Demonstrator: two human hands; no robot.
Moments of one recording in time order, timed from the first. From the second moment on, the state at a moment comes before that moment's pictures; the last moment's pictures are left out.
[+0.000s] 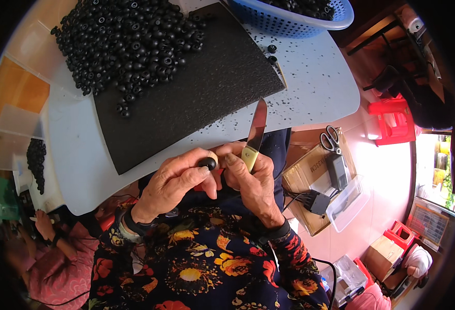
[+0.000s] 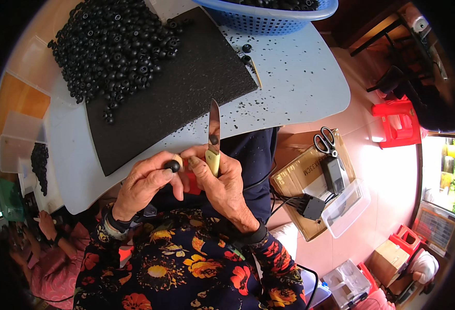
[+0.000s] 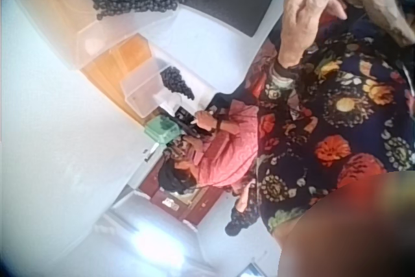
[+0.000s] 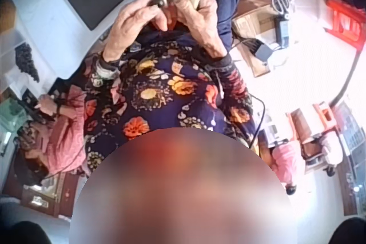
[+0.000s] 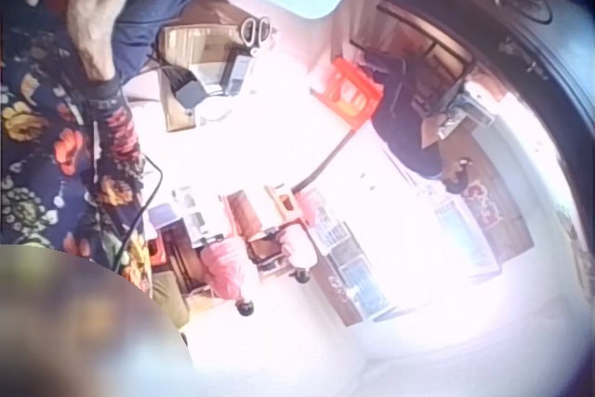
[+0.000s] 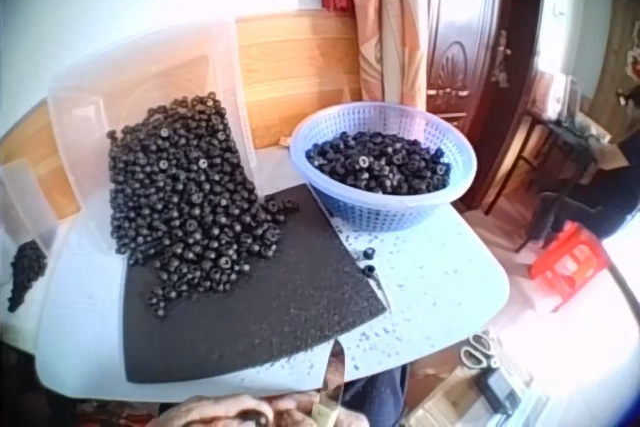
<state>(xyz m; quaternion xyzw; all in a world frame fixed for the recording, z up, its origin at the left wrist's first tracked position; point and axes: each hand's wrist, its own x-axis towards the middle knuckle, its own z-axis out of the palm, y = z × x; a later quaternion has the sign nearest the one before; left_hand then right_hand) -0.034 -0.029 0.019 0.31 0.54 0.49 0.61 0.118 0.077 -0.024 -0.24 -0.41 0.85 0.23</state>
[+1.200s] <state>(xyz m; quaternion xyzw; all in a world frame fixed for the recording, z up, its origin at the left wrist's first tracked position) -0.038 -0.046 0.009 0.24 0.44 0.63 0.60 0.084 0.103 0.038 -0.26 -0.78 0.51 0.27</state>
